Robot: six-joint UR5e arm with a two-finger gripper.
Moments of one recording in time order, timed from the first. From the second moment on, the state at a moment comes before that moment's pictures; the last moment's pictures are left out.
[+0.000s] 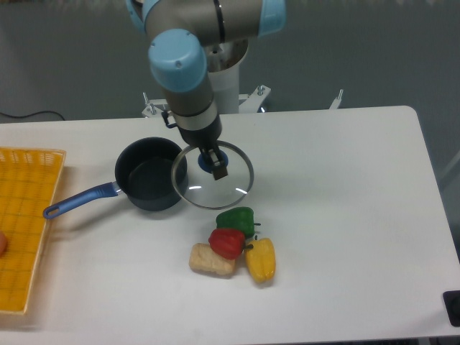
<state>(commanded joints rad) 2.36 -1.70 -1.70 -1.28 1.69 1.46</state>
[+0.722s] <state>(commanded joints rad) 2.46 -1.70 -1.72 -1.28 1.75 1.57</state>
